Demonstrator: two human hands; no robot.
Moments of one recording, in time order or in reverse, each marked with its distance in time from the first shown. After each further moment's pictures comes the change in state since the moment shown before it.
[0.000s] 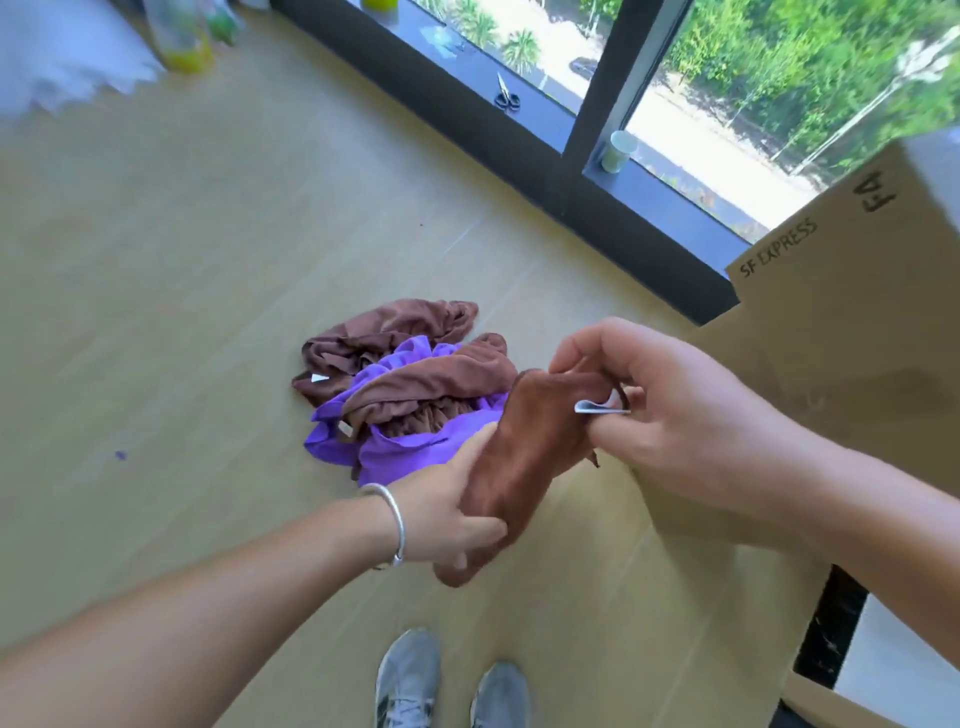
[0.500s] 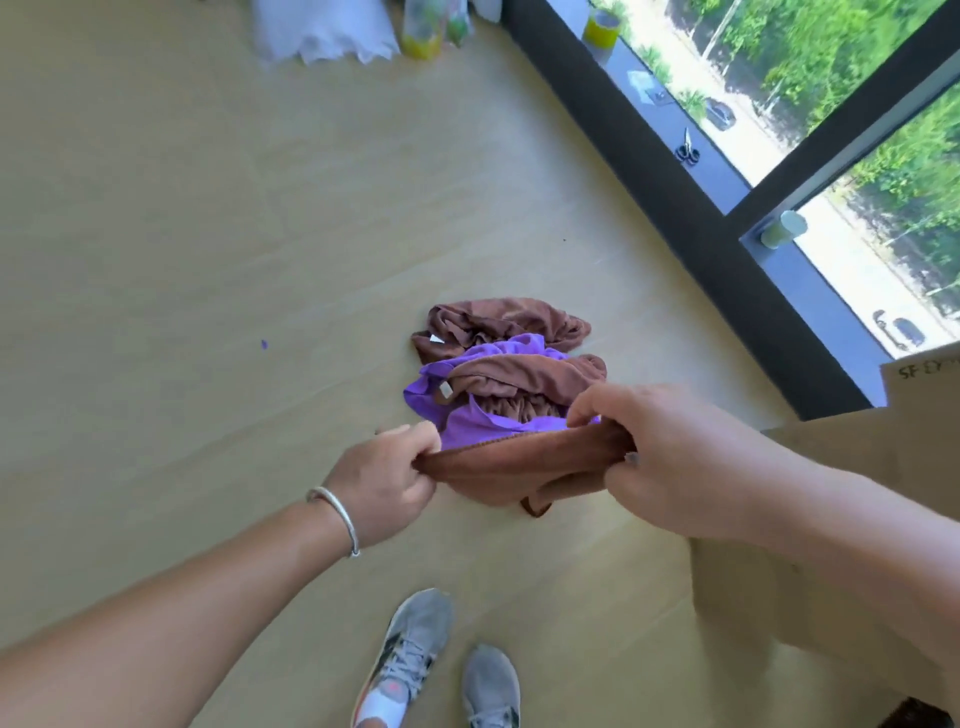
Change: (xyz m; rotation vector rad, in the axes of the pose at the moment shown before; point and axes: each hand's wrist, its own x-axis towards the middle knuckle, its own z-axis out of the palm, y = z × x) left_hand -0.133 -0.098 0.014 0.060 0.815 -0.025; right_hand 0.011 -0.076 0.074 -0.590 -0.369 -0.124
